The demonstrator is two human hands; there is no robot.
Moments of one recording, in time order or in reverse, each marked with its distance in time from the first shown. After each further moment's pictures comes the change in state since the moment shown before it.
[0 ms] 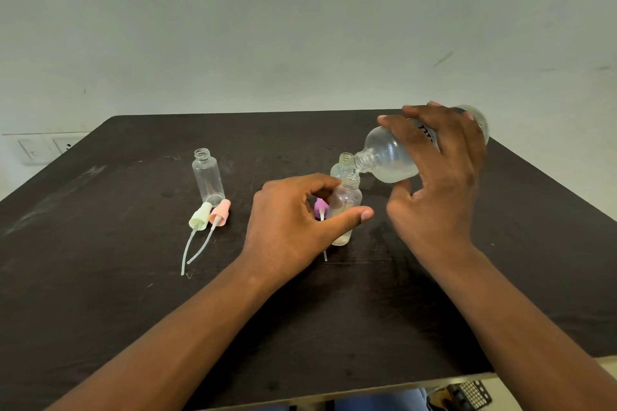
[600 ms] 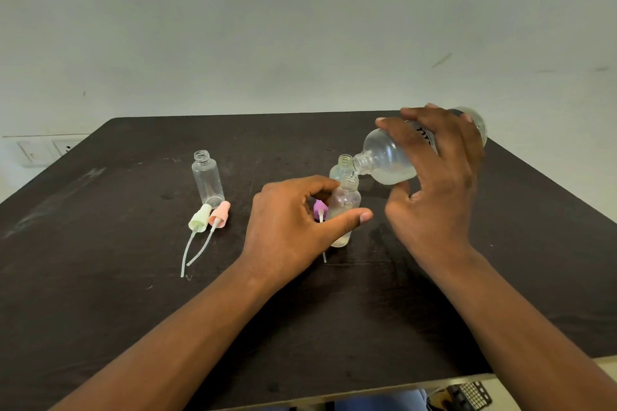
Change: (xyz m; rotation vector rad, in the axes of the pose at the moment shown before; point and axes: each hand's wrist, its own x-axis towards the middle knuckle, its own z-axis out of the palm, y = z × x) left_hand 0.000 -0.001 0.000 0.011 -0.001 0.002; right_hand 0.000 -0.002 0.000 -0.001 -0.002 0.010
